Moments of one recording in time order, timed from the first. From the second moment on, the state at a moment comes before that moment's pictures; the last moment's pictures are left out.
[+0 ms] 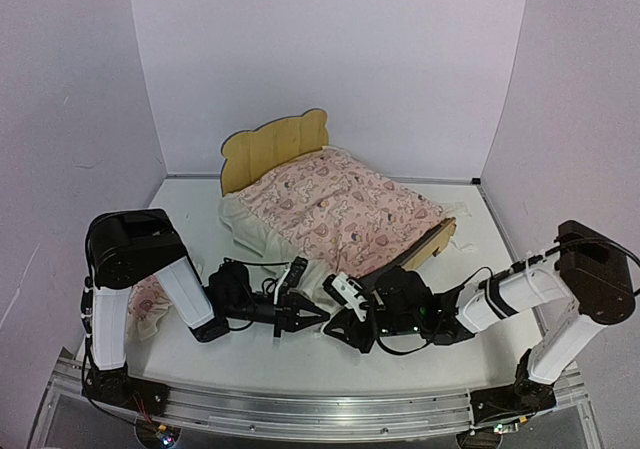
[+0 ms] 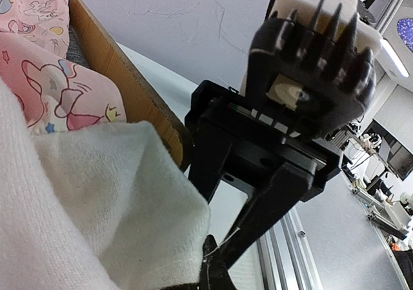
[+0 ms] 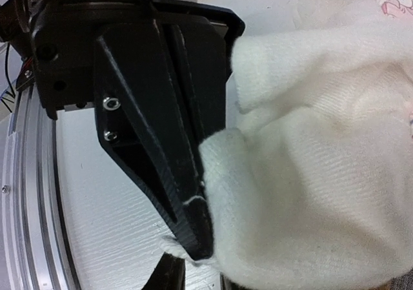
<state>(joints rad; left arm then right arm) -0.94 2.07 0.60 1.41 0.72 -0.46 1.08 1.63 0.57 0.48 -0.16 0.09</state>
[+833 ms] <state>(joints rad) -0.92 2.07 0.58 1.42 0.61 -0.63 1.33 1.81 0.53 0.63 0.40 0.49</state>
